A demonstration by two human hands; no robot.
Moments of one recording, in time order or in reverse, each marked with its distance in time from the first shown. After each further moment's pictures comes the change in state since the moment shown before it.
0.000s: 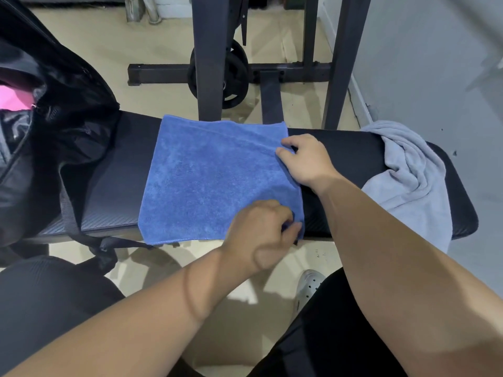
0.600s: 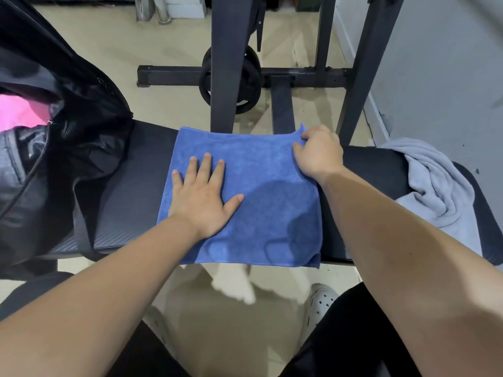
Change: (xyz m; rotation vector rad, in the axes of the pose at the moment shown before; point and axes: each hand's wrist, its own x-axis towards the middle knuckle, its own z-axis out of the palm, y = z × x) left_hand 0.029 -0.134 -0.060 0.424 -0.128 -0.416; right_hand 0.060 -0.022 0.010 -0.285 0.162 0.071
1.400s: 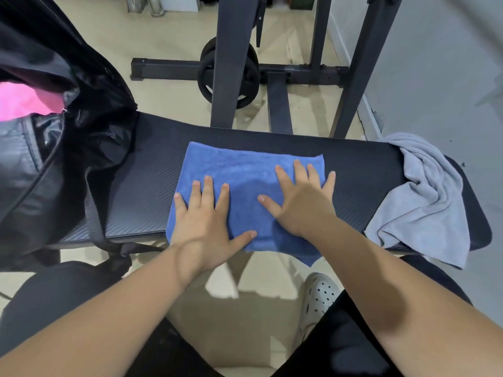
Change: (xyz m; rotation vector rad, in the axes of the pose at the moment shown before) left_hand -0.068 -0.003 0.011 0.084 -0.069 0.047; right_hand -0.129 -0.020 0.019 -0.474 -0.235 -0.170
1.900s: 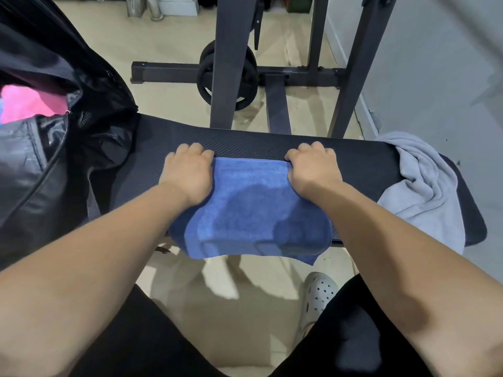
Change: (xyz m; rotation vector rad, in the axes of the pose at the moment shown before) left_hand 0.084 -0.045 -0.040 0.010 0.152 0.024; right_hand 0.056 0.024 -0.032 -0.073 0.056 -0.050
